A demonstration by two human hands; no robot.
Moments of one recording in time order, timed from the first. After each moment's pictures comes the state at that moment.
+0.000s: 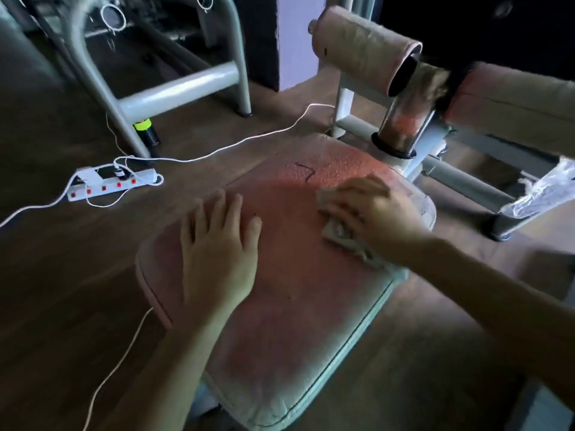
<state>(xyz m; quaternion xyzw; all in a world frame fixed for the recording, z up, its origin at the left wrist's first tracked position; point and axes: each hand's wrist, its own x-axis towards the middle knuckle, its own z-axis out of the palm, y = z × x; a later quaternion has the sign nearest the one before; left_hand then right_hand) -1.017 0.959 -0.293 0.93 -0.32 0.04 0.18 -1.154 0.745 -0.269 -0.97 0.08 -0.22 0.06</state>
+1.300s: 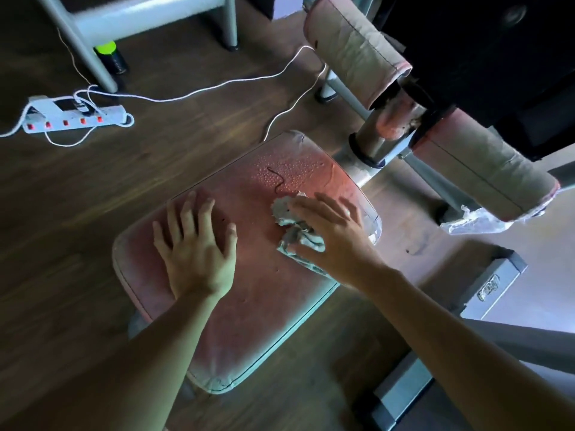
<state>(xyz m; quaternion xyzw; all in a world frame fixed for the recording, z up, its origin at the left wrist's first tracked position) -1.033 0.934 -0.279 0.96 -0.22 0.02 0.15 -1.165 0.736 -0.237 -0.97 0.13 -0.12 0.18</state>
